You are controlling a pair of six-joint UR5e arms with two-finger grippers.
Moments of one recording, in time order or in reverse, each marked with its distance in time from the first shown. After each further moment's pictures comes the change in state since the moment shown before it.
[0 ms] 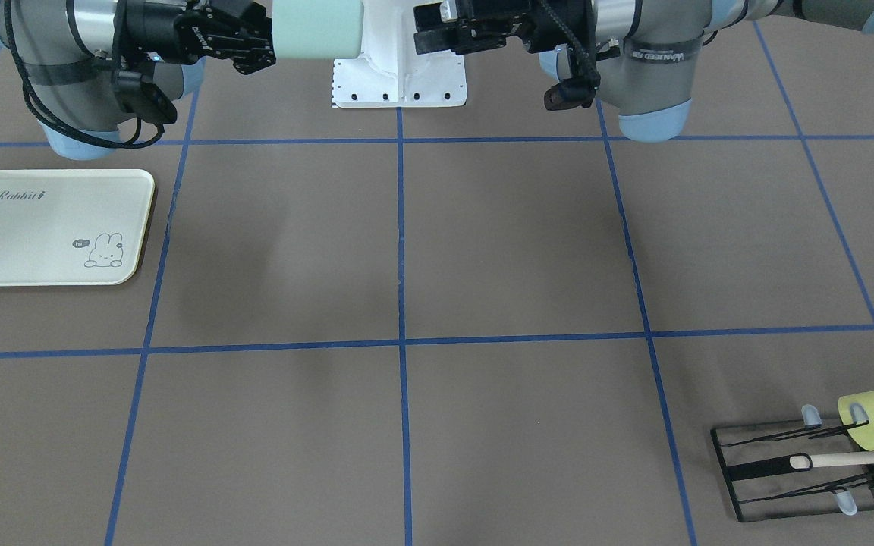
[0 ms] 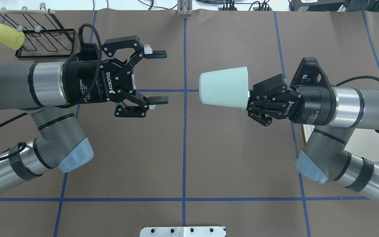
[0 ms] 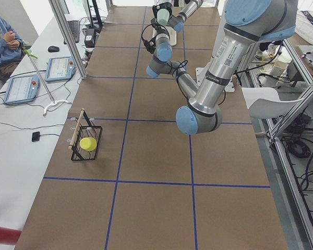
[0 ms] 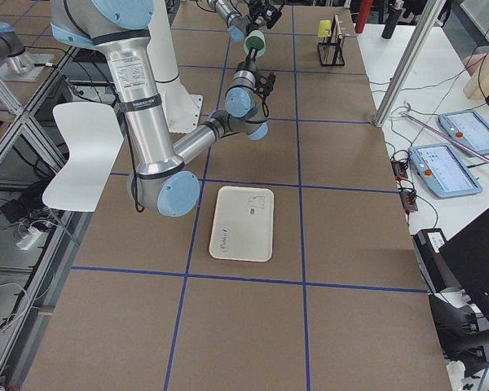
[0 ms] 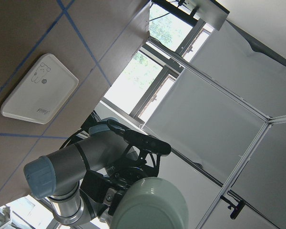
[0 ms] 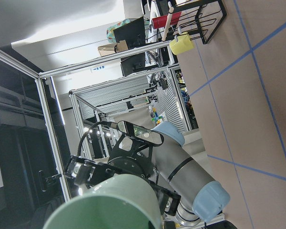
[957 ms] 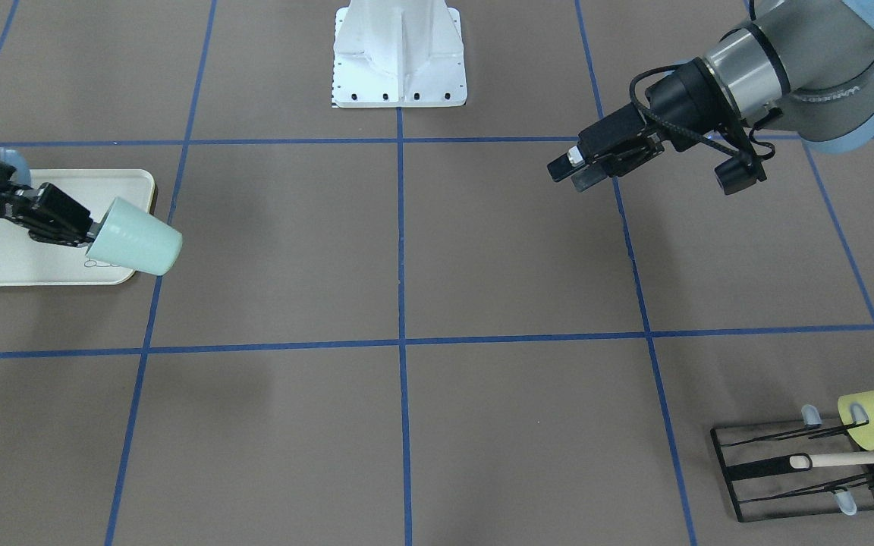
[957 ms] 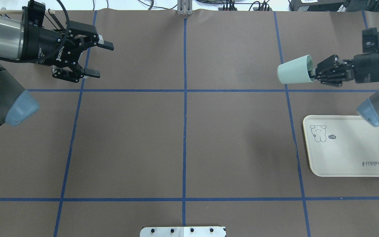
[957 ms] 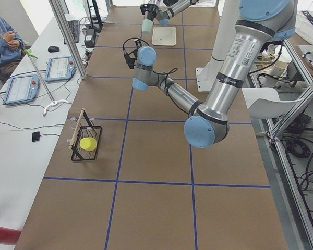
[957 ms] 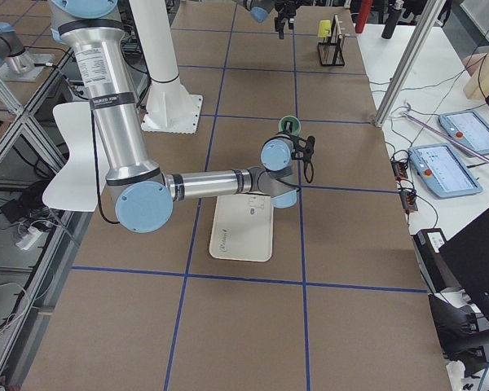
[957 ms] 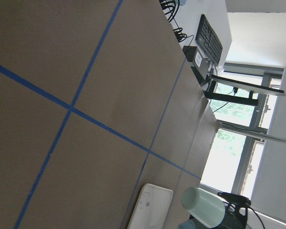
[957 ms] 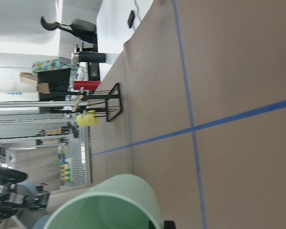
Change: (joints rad) left arm -0.277 0.107 0.031 0.525 -0.412 0.599; right arm 0.460 -0.041 -0.393 -0.233 0.565 -0.510
